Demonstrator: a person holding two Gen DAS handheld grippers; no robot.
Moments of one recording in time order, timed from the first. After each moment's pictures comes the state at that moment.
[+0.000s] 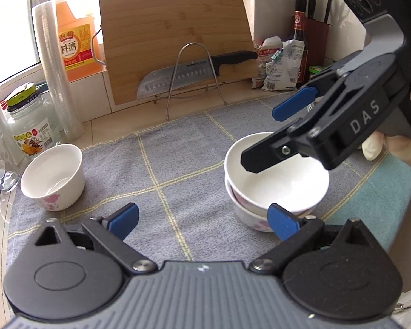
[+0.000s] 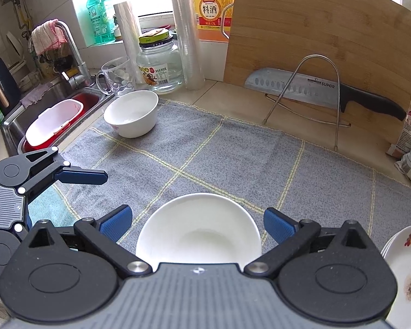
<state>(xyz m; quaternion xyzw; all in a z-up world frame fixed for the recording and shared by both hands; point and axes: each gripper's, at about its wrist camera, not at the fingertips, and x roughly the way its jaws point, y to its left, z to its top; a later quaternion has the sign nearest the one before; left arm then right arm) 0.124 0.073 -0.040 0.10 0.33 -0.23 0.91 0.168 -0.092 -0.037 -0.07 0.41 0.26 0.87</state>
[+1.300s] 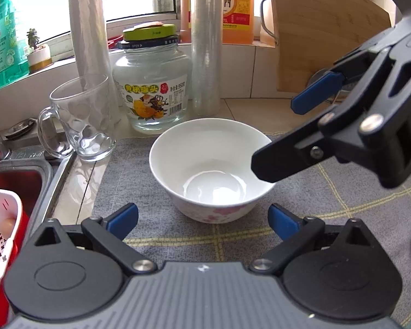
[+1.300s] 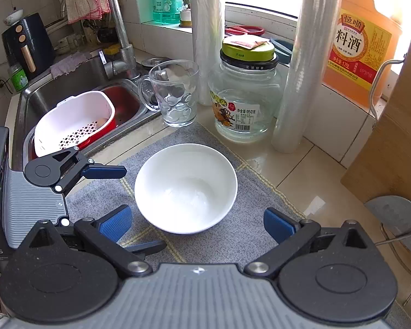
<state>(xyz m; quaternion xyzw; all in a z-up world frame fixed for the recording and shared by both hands) 0.243 0.204 -0.088 0.02 0.34 -0.07 0.94 0.312 0.095 -0.056 -0.17 0.41 0.37 0.82</state>
